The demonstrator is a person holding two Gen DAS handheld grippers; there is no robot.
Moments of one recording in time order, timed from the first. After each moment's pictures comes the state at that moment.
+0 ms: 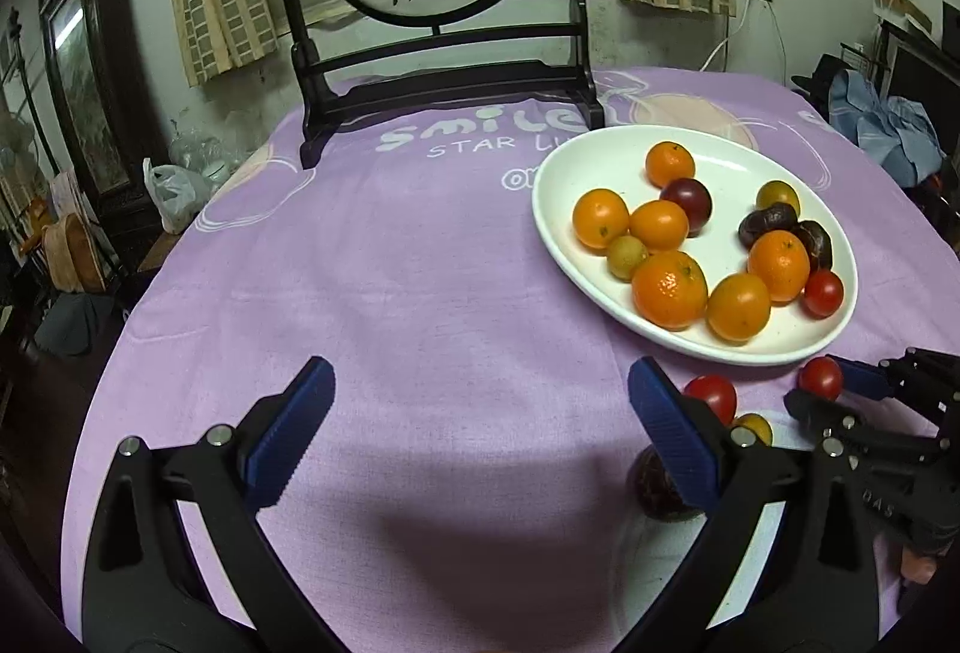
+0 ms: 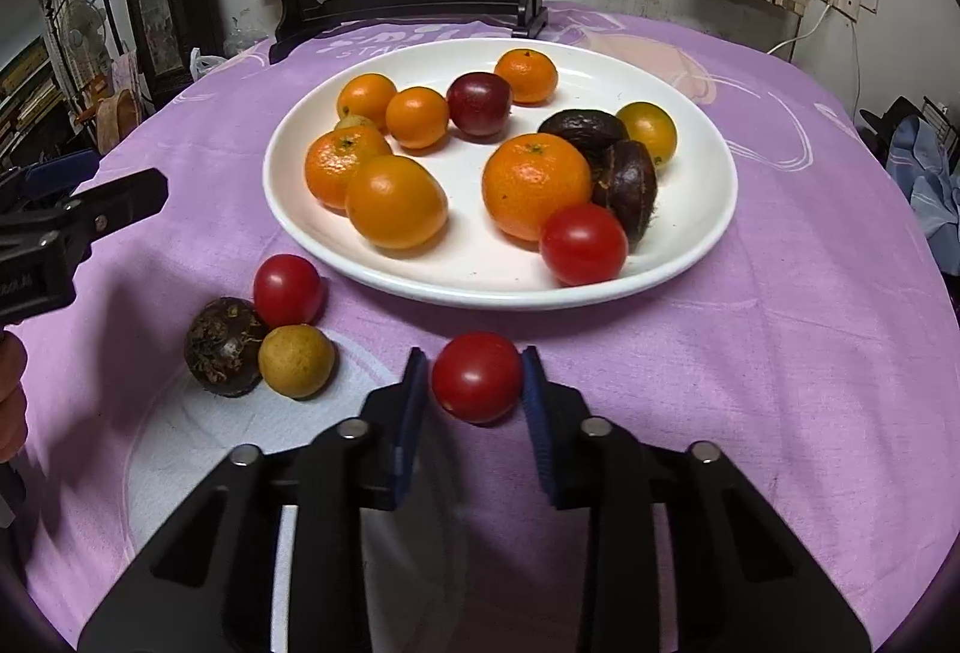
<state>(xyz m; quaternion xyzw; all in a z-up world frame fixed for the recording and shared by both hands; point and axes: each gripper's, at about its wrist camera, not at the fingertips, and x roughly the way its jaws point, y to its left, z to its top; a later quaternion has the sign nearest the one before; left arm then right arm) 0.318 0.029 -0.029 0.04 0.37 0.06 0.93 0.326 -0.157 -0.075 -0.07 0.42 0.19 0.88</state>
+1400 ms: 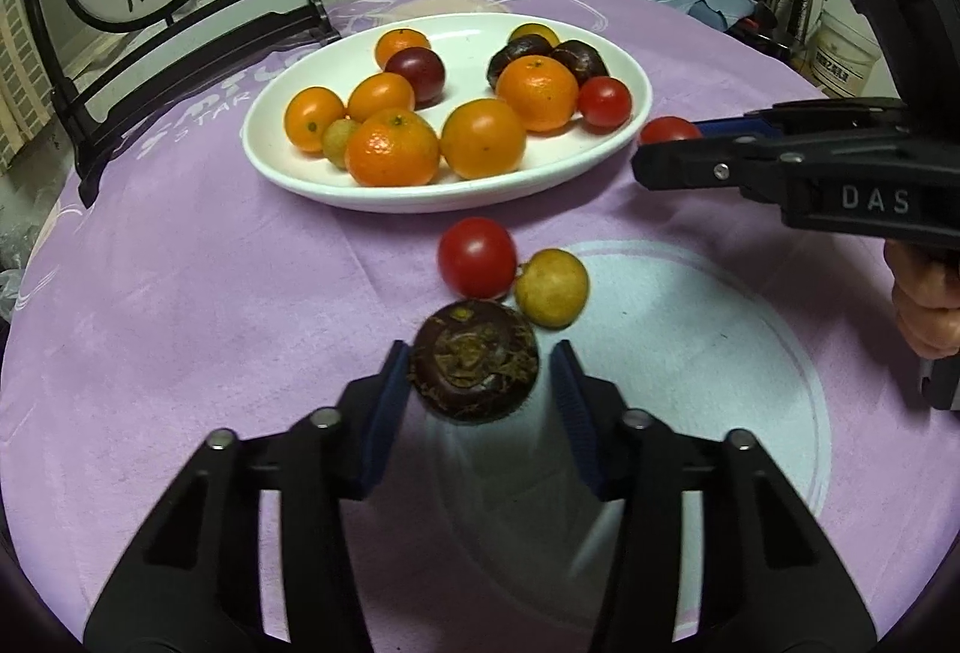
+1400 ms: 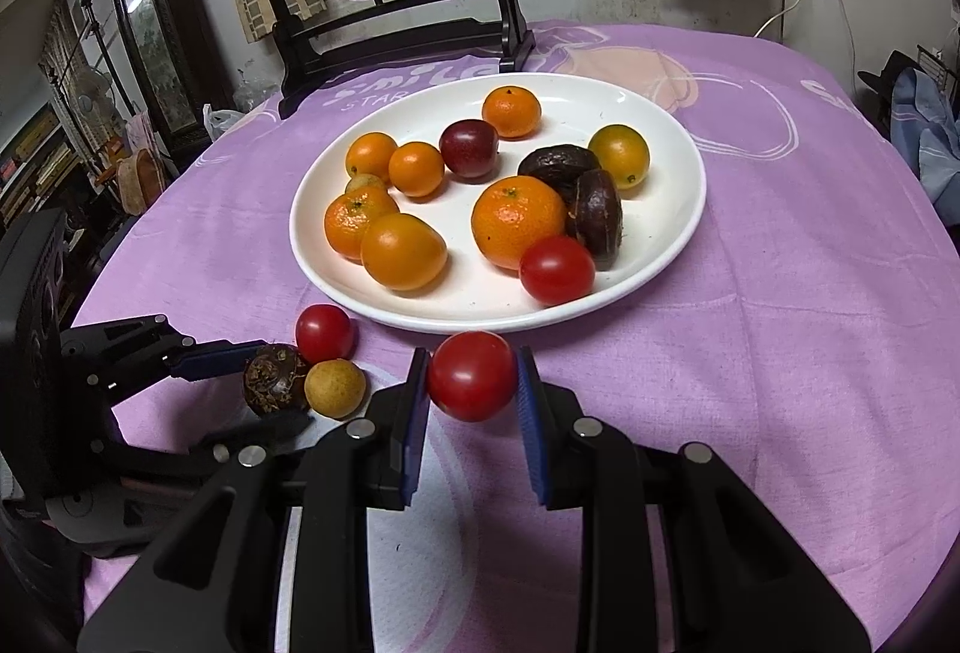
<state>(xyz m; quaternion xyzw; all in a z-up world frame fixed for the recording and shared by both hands) 0.304 -0.022 -0.082 0.12 0.42 -0.19 0.88 0.321 -0.179 -0.050 0.01 0.41 0.21 0.89</state>
